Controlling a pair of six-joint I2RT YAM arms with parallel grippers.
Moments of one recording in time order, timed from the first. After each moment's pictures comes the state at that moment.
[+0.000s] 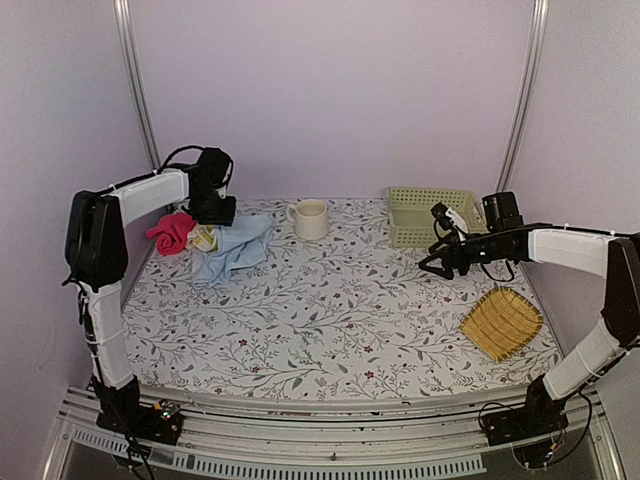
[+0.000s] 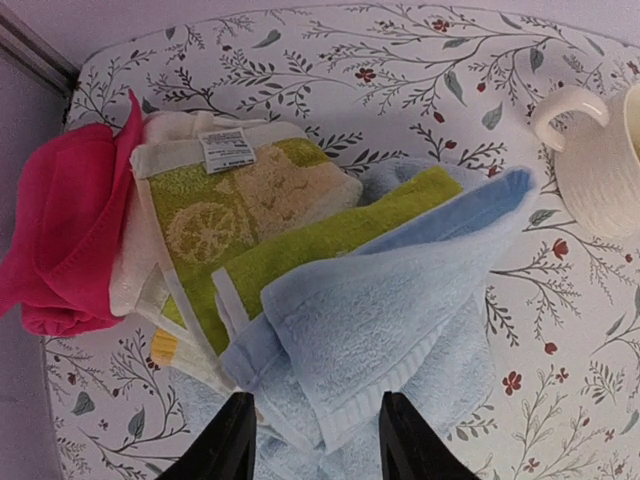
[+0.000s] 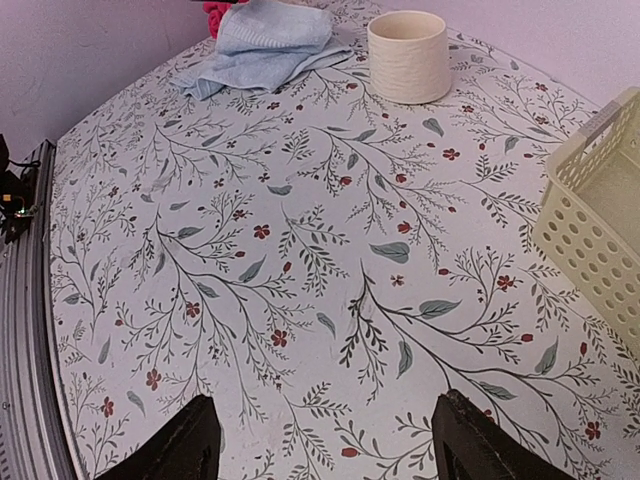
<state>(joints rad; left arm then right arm) -0.30 2.02 1.74 -0.70 -0.24 -0.21 0.22 1.51 0.94 -0.22 -0.74 -0.37</state>
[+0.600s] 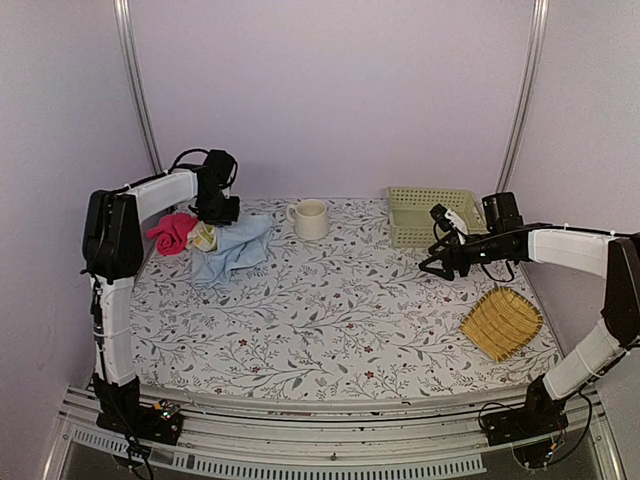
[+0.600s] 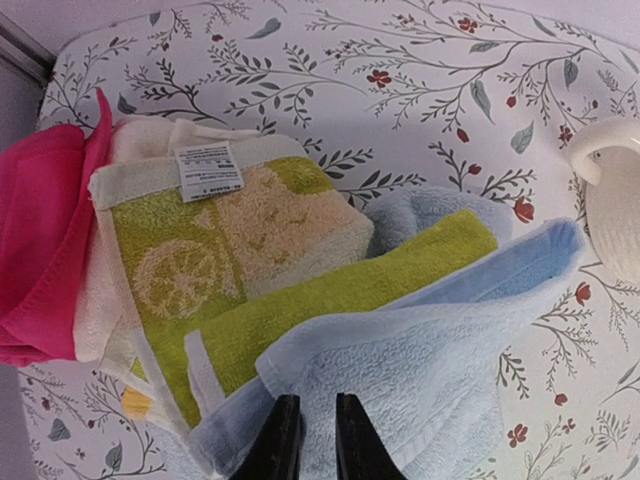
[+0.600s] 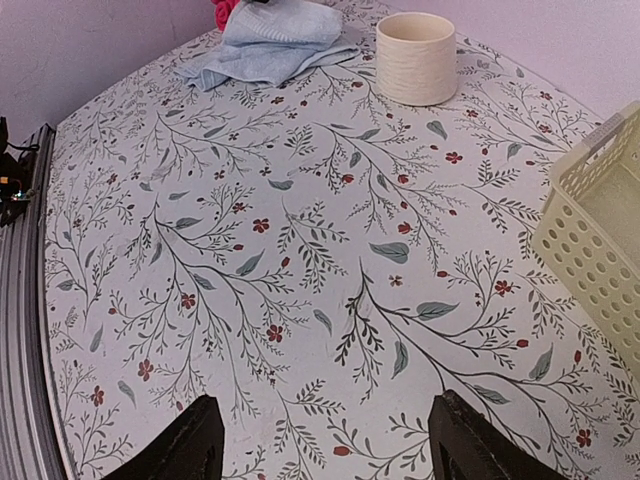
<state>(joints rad) -0.27 2.20 1.91 -0.74 -0.22 -0.24 0.22 1.51 0.94 -0.22 -0.74 -0.43</state>
